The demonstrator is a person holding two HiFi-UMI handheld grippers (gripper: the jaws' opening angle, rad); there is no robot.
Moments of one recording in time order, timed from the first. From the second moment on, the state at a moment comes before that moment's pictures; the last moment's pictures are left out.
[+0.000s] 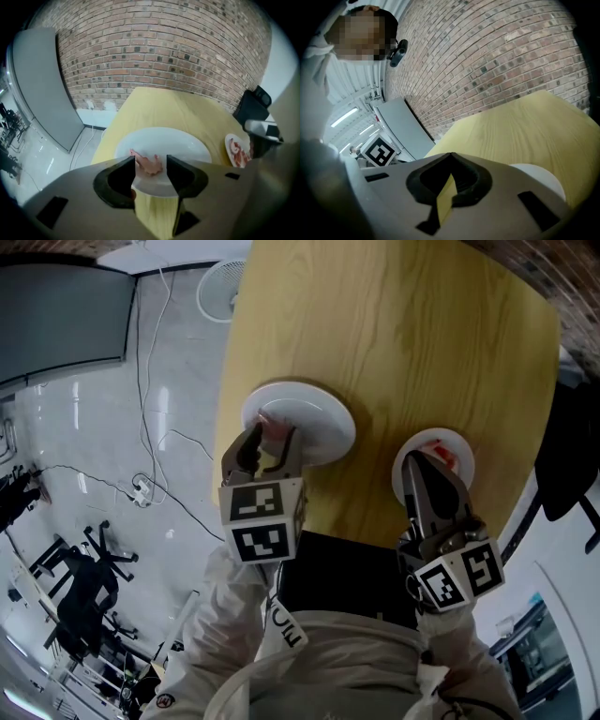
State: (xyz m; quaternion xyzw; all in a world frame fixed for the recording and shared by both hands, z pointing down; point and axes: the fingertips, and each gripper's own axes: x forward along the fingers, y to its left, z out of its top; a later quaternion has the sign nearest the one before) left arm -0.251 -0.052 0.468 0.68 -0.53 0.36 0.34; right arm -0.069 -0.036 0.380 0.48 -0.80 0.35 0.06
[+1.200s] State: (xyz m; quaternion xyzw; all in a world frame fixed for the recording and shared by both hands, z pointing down) left arm -0.247 -0.056 0.473 0.70 -0.50 0.40 0.32; right arm -0.072 -0.042 0.384 0.49 -0.79 0.35 0.06
